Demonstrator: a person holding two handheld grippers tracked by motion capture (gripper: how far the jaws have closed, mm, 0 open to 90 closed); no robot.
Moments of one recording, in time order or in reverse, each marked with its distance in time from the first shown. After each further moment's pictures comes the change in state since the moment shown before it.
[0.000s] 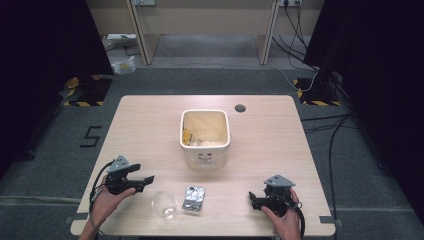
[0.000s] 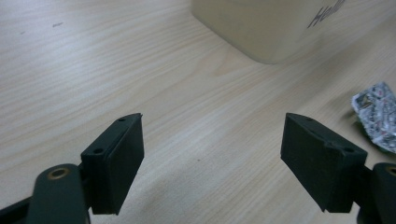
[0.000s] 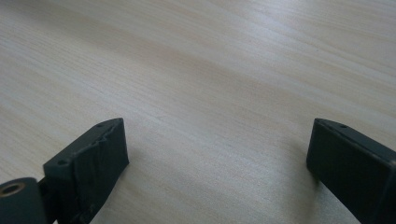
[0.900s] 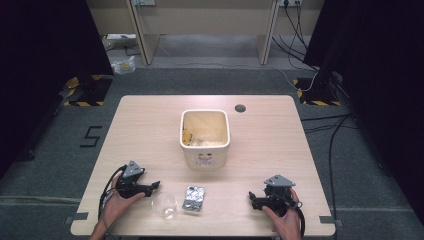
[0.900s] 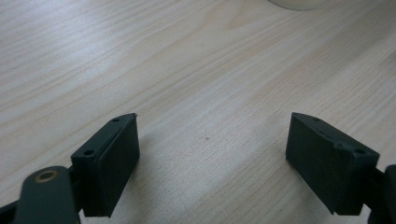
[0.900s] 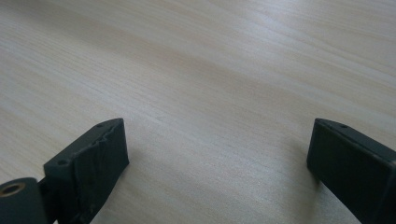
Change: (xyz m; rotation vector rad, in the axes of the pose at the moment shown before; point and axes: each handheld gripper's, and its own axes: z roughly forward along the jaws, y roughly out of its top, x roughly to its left) left arm -0.006 -0.021 0.037 0.102 0.083 0.071; right arm 0.000 0.000 0.000 -0.002 0.000 0.004
